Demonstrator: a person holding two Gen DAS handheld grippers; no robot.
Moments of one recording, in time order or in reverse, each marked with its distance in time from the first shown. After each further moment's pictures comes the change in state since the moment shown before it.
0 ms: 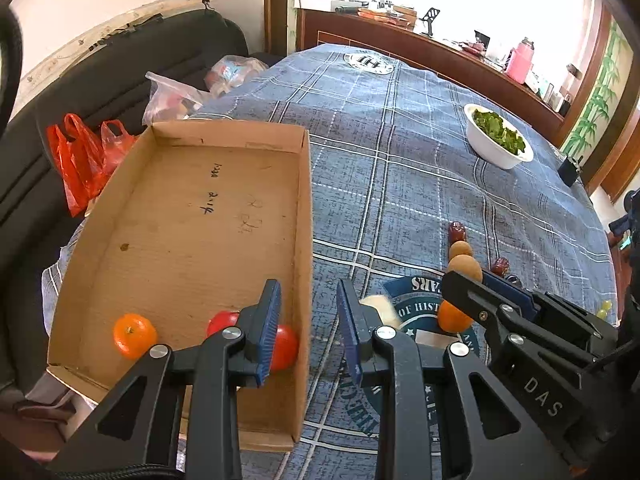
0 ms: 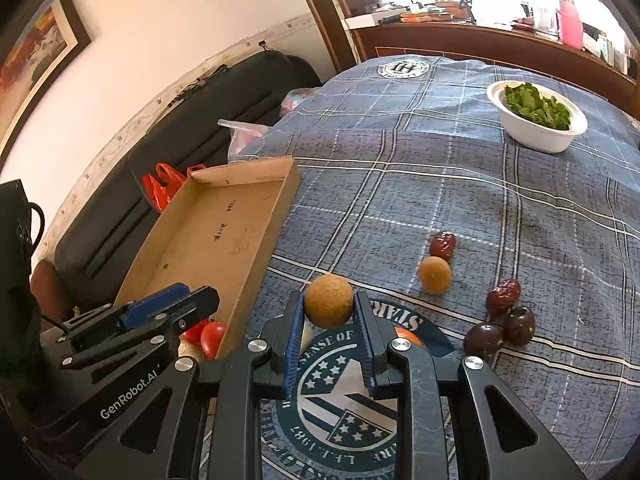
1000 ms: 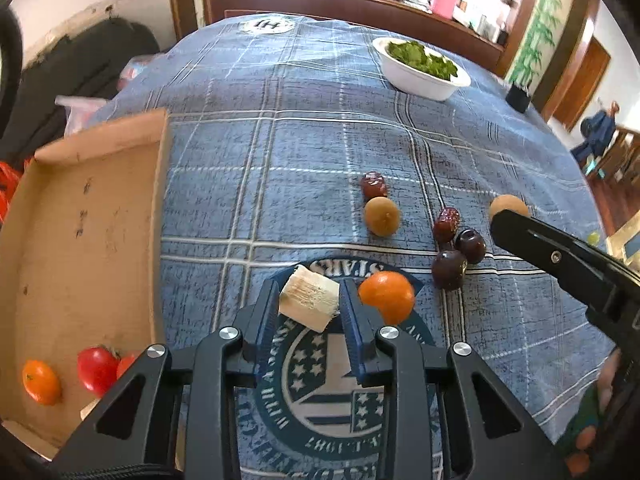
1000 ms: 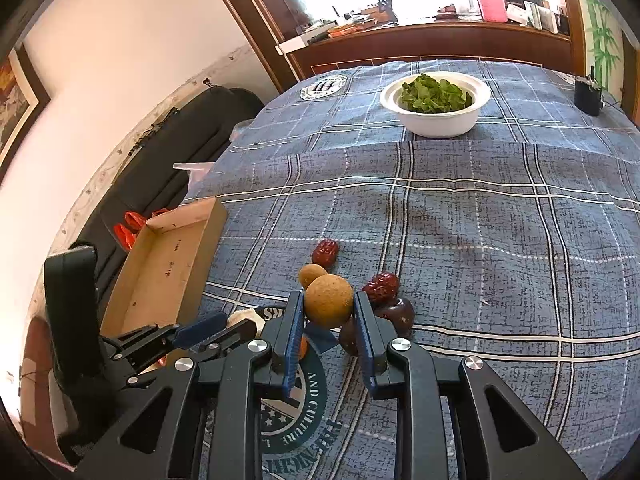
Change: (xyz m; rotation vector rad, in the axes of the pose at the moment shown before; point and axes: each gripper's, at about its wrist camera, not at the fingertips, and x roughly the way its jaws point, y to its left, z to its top) left arm 0.046 -0.068 -0.005 0.209 0.087 -0.159; right arm -0.046 -0.082 -0.009 0.176 -0.076 -0.075
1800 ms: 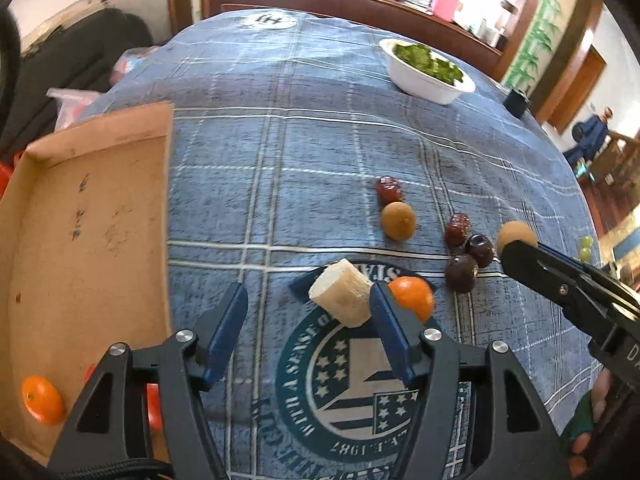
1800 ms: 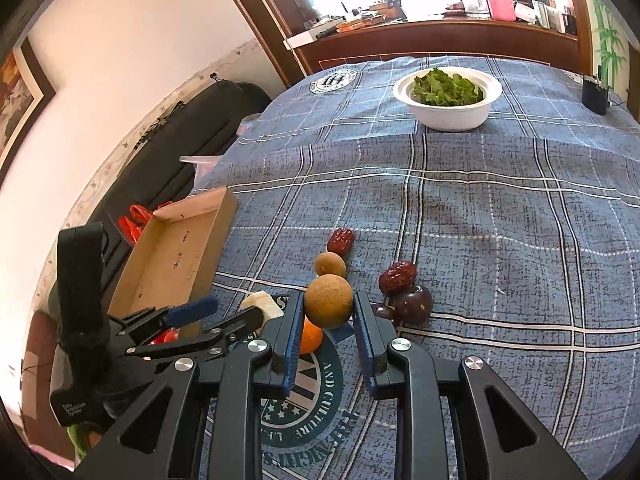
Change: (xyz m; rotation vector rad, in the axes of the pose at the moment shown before) left arm 0.009 0.012 0.005 0.020 0.020 -0.050; right arm 0.004 0.008 -0.006 -0.009 0.017 0.014
